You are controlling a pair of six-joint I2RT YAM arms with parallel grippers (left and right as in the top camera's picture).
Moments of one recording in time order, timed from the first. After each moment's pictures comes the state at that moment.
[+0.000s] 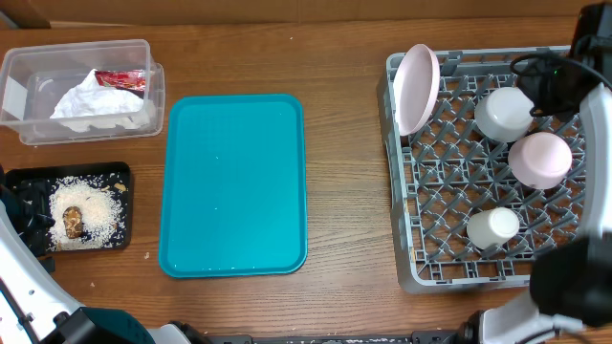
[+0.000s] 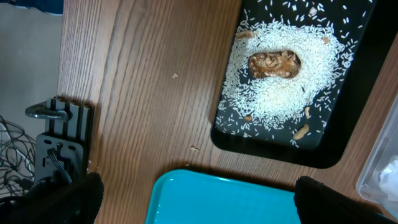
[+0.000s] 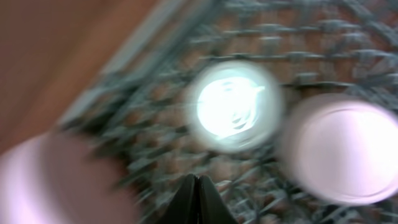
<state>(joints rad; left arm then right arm) 0.75 1.53 1.59 -1.53 -0.15 -1.10 -0.22 1.73 1.80 -1.08 -0.09 0.52</state>
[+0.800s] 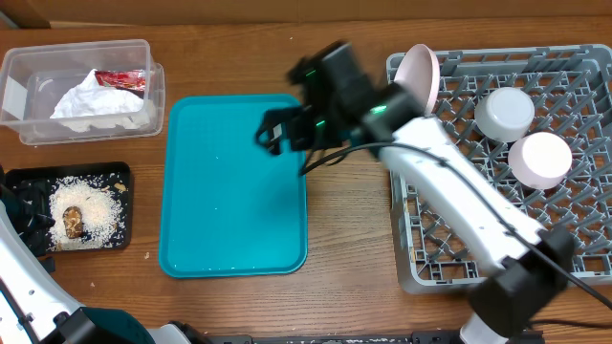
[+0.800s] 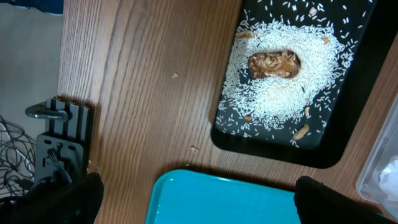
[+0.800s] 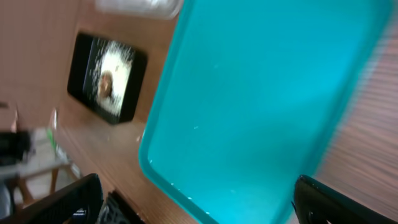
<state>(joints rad) 0.75 1.53 1.59 -1.53 -0.15 -1.10 0.66 1.84 1.78 -0.89 -0.41 0.47</state>
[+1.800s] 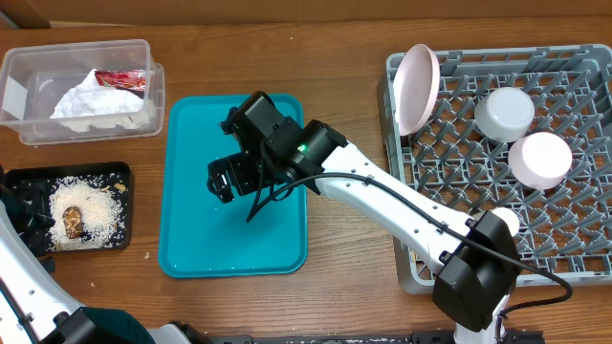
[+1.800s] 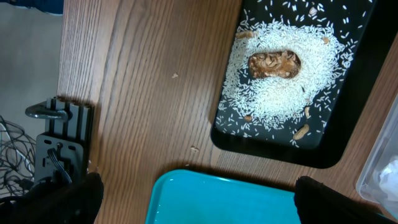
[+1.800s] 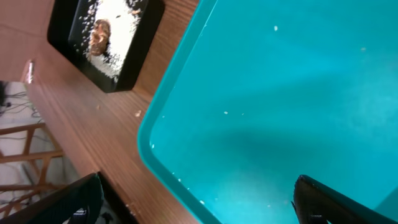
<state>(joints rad) 0.75 1.53 1.59 -1.53 -0.15 -1.10 0.86 1.97 1.77 -0.79 -0.34 0.47</state>
